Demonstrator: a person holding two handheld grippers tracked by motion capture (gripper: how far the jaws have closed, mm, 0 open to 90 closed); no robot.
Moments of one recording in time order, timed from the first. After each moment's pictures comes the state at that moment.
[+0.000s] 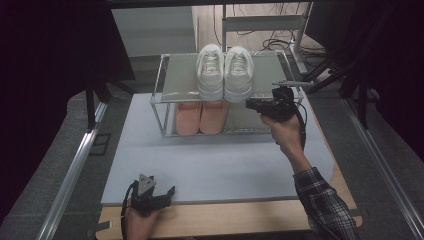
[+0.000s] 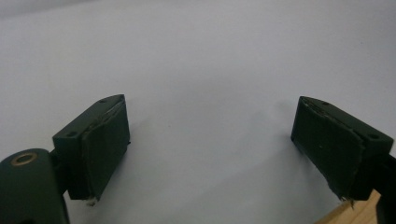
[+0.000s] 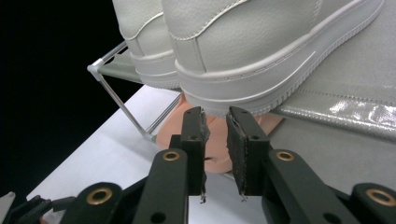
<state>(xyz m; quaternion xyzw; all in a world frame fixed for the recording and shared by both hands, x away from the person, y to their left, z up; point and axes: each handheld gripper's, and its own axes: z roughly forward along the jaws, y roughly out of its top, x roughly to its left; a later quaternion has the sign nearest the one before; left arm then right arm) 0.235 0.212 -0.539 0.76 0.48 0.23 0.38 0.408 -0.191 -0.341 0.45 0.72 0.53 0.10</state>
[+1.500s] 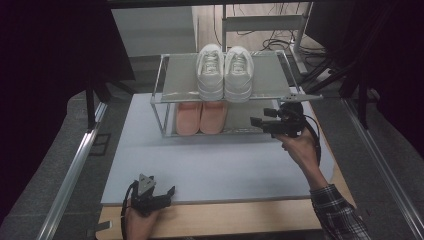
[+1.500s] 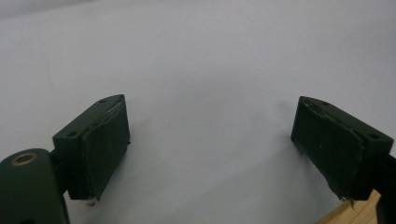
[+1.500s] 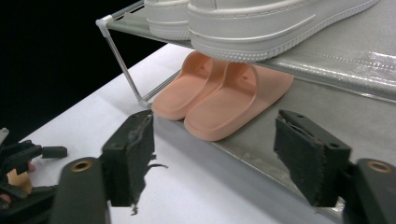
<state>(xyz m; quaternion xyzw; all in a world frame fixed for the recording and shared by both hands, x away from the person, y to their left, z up) 0.235 0.212 -0.539 0.76 0.48 0.23 0.38 0.378 -0.217 -0.358 0.39 0.76 0.51 0.12</state>
